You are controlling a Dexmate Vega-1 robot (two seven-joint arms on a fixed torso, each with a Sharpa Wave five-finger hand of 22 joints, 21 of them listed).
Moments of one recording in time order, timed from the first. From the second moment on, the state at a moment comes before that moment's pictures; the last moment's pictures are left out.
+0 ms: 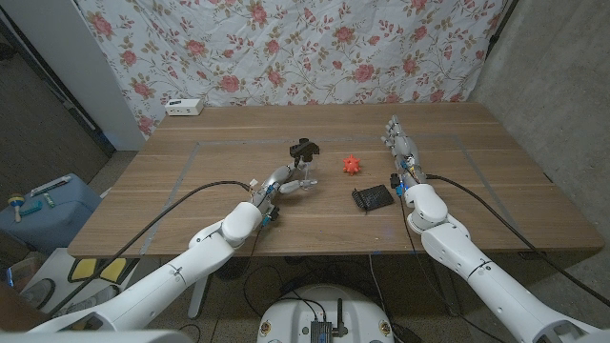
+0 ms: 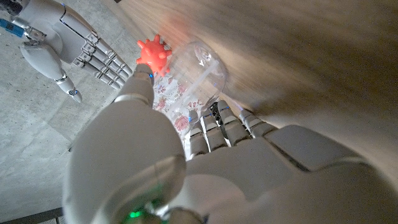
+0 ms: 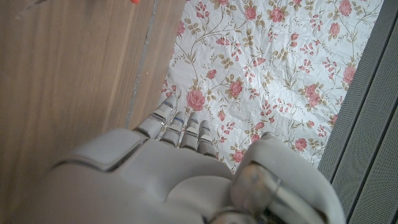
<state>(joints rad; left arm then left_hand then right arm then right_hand) 0.94 0.61 0.61 -1.57 -0.08 -0.13 0.21 0.89 -0.07 0.30 -0.14 0.21 0.29 -0.06 0.17 0.18 0.26 -0.08 0.18 0.18 0.26 -0.04 0.17 0.16 0.02 0.03 0.18 0.17 -1.00 -0.45 -0.39 -1.56 0.45 0.28 -0.32 0.31 0.16 -0.01 0.14 0.28 0.11 -0.01 0.19 0.18 0.16 0.01 0.18 0.18 0.08 -0.04 0.20 0.19 0.25 -0.04 0.18 0.16</state>
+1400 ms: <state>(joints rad) 0.97 0.72 0.55 -1.67 -0.20 -0.11 0.07 0.79 -0.11 0.22 -0.10 0.27 0.11 0.00 0.17 0.17 0.06 -0.03 0.18 0.18 0.04 -0.01 0.17 0.17 -0.09 0.07 0.17 0.17 -1.01 -0.44 -0.40 -1.57 0.43 0.28 -0.35 0.30 0.16 0.00 0.13 0.28 0.10 -0.01 0.19 0.18 0.15 0.01 0.18 0.18 0.06 -0.04 0.19 0.19 0.24 -0.04 0.18 0.16</state>
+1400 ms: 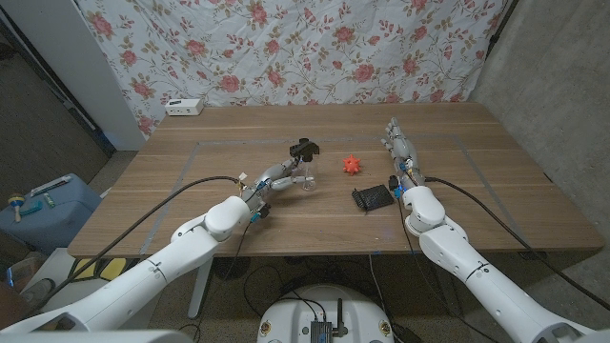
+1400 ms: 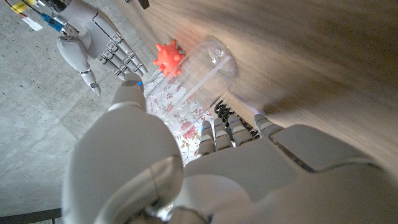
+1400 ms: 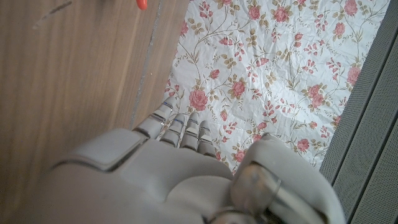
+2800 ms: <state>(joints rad) 1.09 0.86 0.42 -1.77 -0.28 -0.15 0.06 0.78 -0.08 0.21 -0.09 0.29 0.11 0.00 0.18 0.17 0.08 -0.04 0.19 0.18 0.05 -0.02 0.17 0.17 -0.07 0.06 0.19 0.17 -1.04 -0.41 -0.41 -1.59 0.39 0.29 -0.40 0.29 0.15 0.01 0.13 0.28 0.09 -0.02 0.19 0.18 0.14 0.01 0.18 0.18 0.05 -0.04 0.19 0.19 0.24 -0.04 0.18 0.16</state>
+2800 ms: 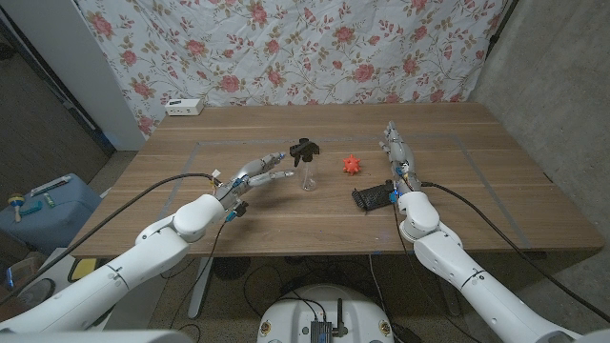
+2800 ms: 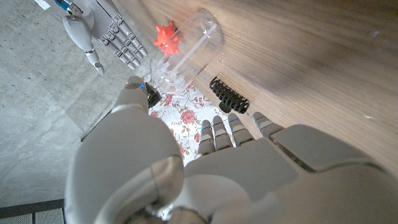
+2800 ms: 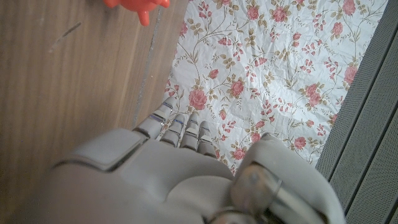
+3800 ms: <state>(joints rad) 1.10 0.84 0.37 -1.67 -0.34 -0.27 0.02 0.69 0.15 0.25 0.00 0.26 0.16 0.02 0.18 0.17 0.12 -0.02 0.19 0.18 0.08 0.00 0.18 0.17 -0.03 0.05 0.19 0.17 -1.03 -0.44 -0.41 -1.62 0.40 0.23 -0.38 0.29 0.15 0.01 0.13 0.28 0.09 -0.02 0.19 0.18 0.13 0.01 0.18 0.18 0.04 -0.04 0.19 0.19 0.26 -0.04 0.19 0.16</state>
